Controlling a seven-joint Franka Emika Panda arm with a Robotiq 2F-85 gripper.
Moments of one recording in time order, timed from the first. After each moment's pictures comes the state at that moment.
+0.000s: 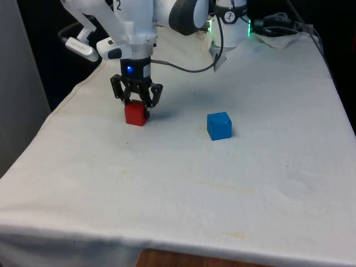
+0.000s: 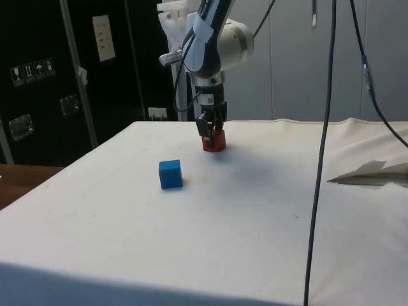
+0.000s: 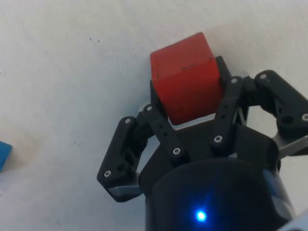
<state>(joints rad) 0.05 0.57 -0.40 -2.08 0.25 2.66 -0.33</state>
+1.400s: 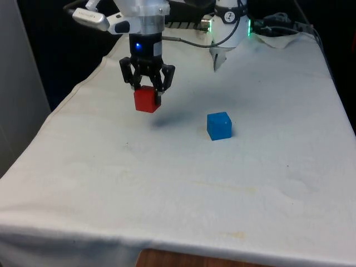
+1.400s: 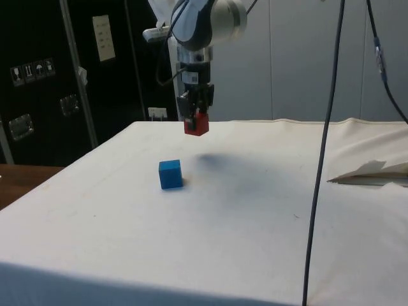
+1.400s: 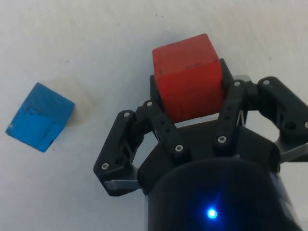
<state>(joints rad) 0.11 0.43 -0.40 -2.10 0.25 2.60 -0.22</state>
